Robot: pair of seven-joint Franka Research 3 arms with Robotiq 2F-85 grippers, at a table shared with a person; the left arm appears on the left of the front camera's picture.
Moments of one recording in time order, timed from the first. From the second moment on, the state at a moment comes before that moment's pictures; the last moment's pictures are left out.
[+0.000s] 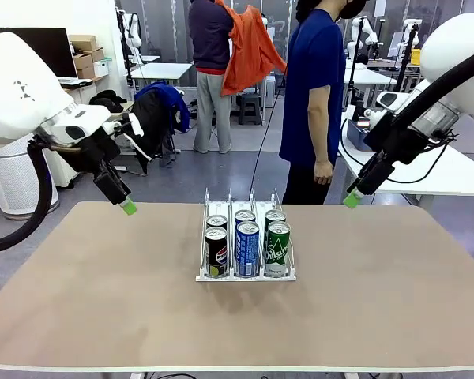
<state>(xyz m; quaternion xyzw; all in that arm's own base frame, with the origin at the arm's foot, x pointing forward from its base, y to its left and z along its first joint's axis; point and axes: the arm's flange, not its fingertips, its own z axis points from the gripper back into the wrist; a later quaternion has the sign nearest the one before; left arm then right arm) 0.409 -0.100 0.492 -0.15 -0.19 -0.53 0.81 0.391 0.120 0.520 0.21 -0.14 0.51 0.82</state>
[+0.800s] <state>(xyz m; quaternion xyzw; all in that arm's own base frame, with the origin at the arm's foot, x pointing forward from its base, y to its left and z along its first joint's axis) 0.442 -0.052 0.605 -0.27 -0.26 -0.65 0.66 0.430 0.103 0.648 0.34 -0.25 0.50 0.76</state>
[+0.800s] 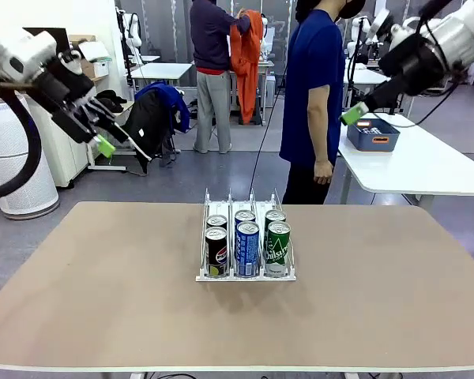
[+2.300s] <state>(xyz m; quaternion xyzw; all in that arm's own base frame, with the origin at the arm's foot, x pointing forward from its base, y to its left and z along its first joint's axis) 0.424 -0.049 0.664 -0.24 -0.29 -0.59 0.72 0.429 0.093 0.747 0.15 -0.32 0.55 0.76</state>
